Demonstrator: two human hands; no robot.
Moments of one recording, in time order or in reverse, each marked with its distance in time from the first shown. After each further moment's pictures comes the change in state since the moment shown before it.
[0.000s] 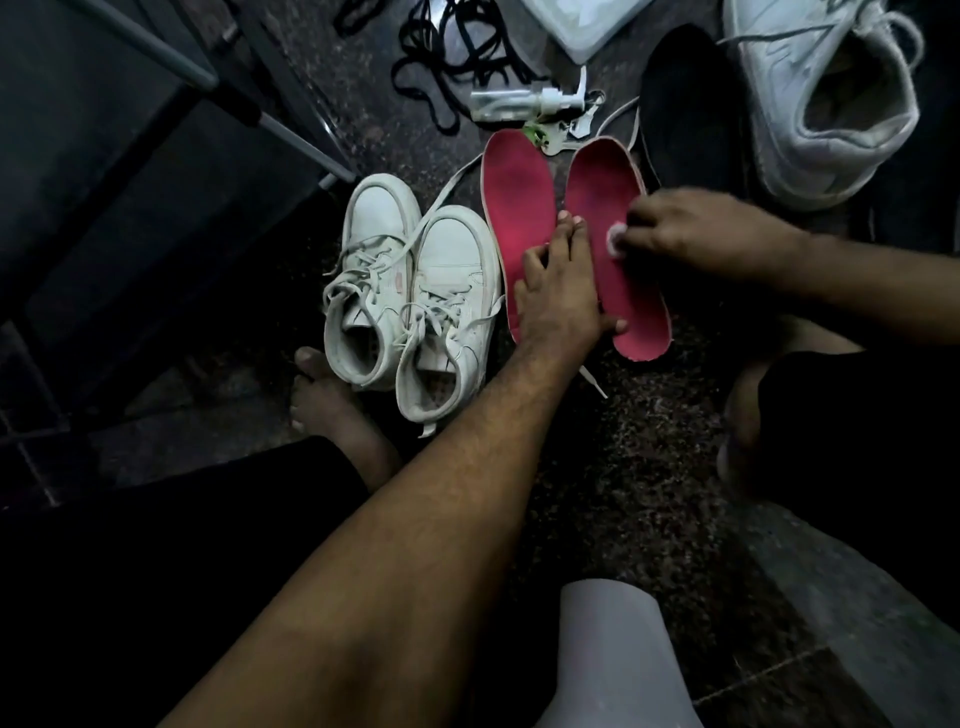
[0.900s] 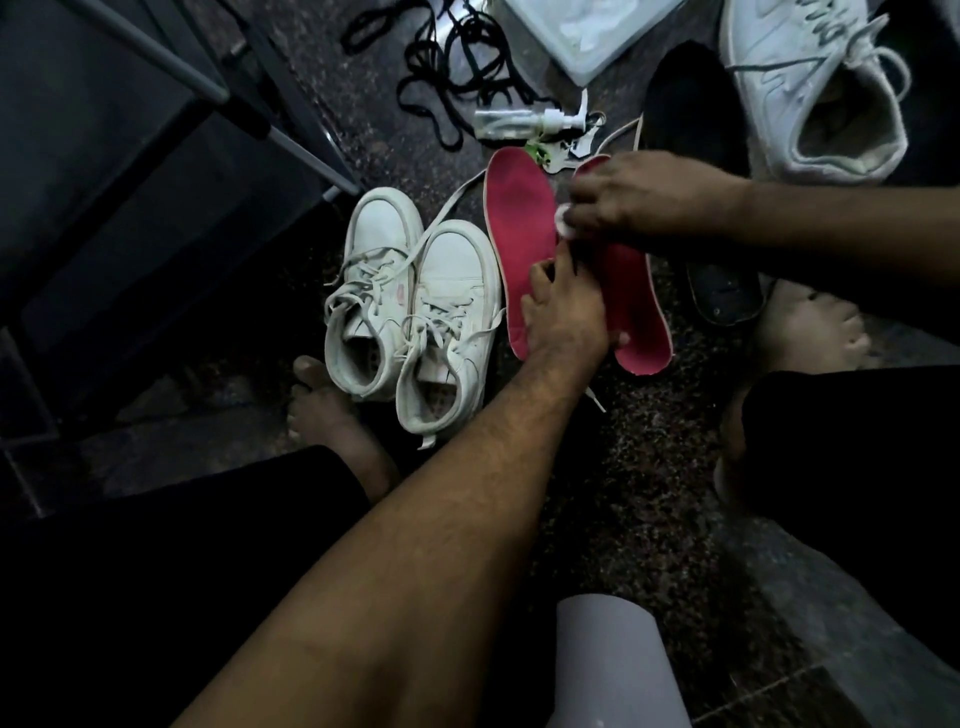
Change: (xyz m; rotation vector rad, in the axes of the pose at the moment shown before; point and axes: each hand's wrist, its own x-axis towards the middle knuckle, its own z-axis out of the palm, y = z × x) left_hand 0.001 0.009 -0.003 0.016 -0.053 -0.036; right_hand 0.058 0.008 -0.041 -0.098 -0.003 -0.155
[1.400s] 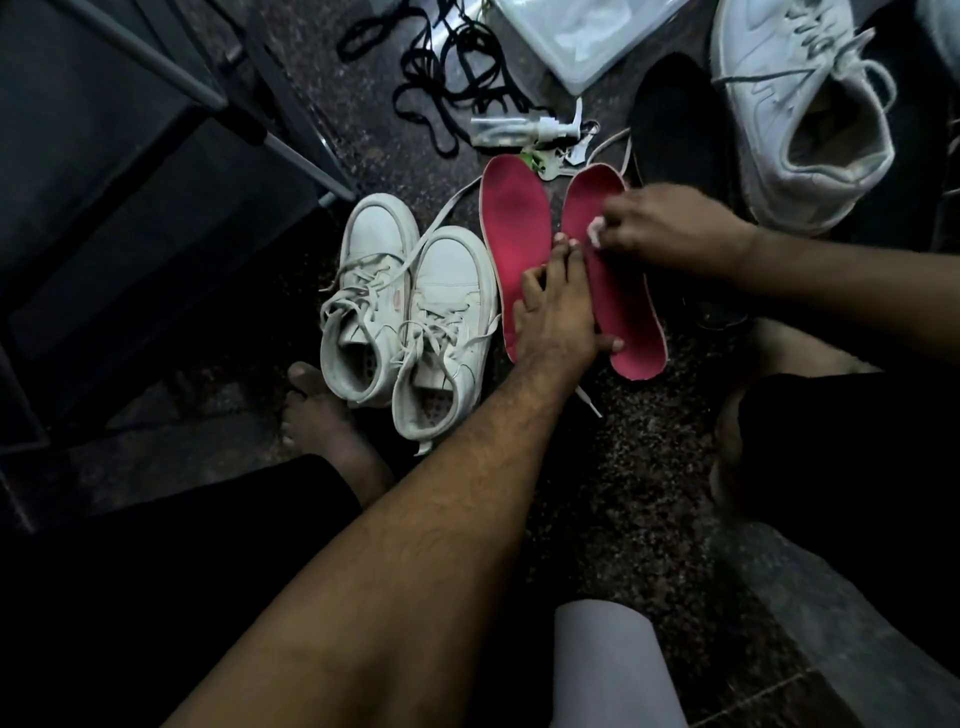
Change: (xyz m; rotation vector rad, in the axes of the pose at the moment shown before) left_hand 0.002 -0.011 0.007 -0.032 0.057 0.055; right_hand -0.021 -0.014 0.018 -0.009 -0.048 0.237
